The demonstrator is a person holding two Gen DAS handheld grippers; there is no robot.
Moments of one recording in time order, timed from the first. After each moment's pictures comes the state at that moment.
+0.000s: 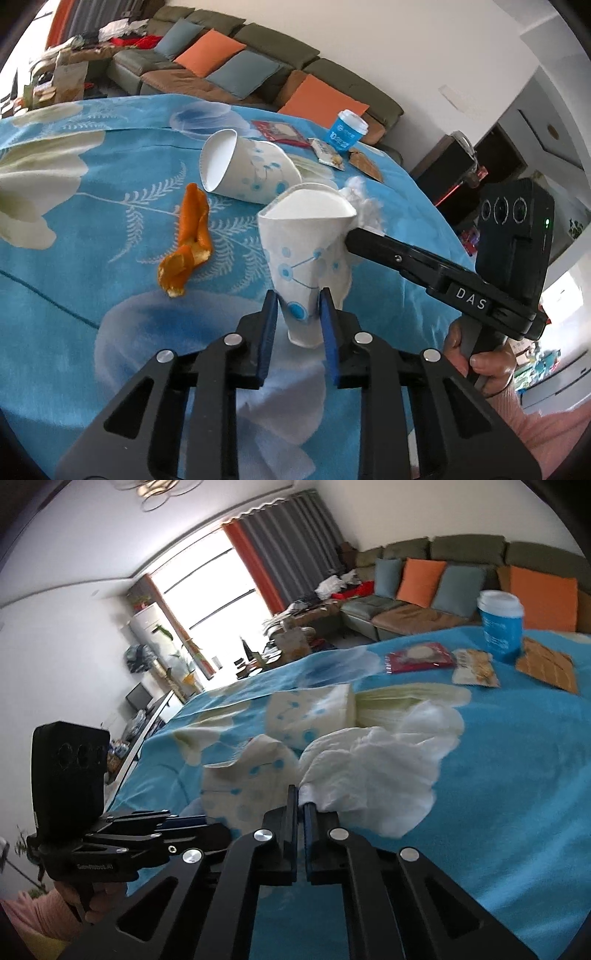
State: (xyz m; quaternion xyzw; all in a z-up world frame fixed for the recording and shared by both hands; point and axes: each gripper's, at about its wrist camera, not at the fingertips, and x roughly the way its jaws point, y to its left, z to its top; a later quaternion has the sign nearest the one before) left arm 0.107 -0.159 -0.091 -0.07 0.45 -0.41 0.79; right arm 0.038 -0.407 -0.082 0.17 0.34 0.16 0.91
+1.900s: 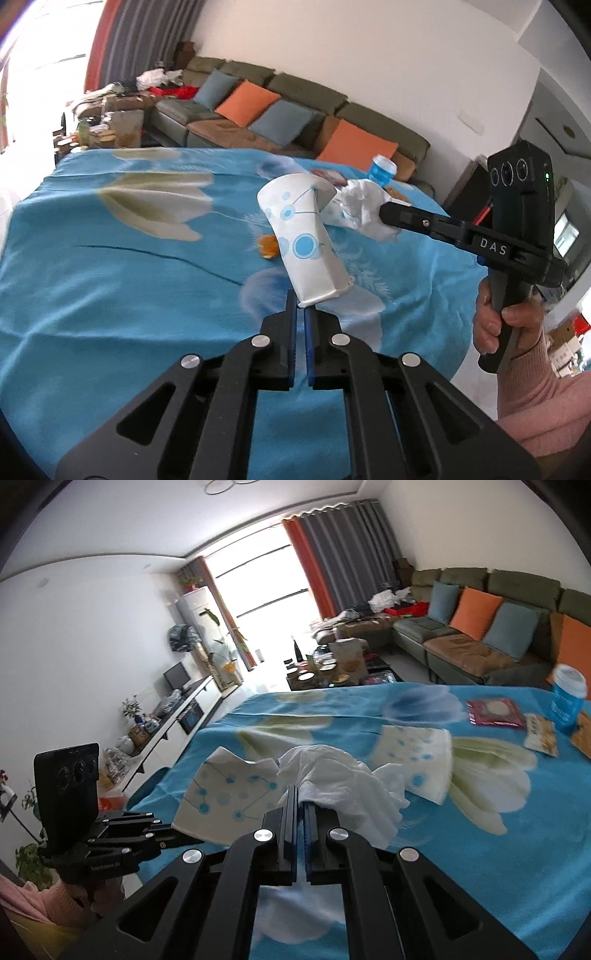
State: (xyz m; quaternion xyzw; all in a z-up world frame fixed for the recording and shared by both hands) left arm 0.052 -0.047 -0.052 -0.05 0.37 -0.33 0.87; right arm 0.042 -0.341 -0.030 0.11 0.31 0.24 0.91
